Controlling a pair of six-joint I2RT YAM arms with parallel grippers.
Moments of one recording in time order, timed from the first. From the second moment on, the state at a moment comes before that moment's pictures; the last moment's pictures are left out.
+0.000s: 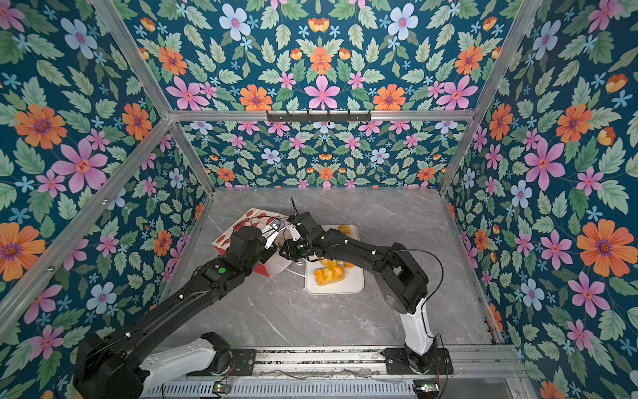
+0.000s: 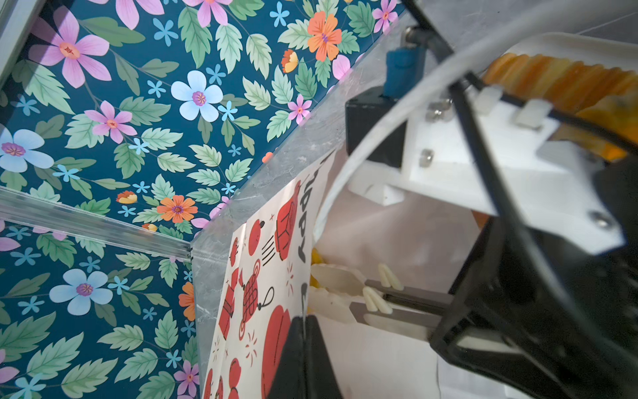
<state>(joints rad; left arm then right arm) -0.62 1.10 0.82 -0.24 -0.41 0.47 0.82 1.99 1.50 -0.26 -0.35 0.56</state>
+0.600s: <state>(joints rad) -0.62 1.09 0.82 -0.24 -0.37 0.47 0.81 1.91 1.43 -0.22 -0.30 0.58</state>
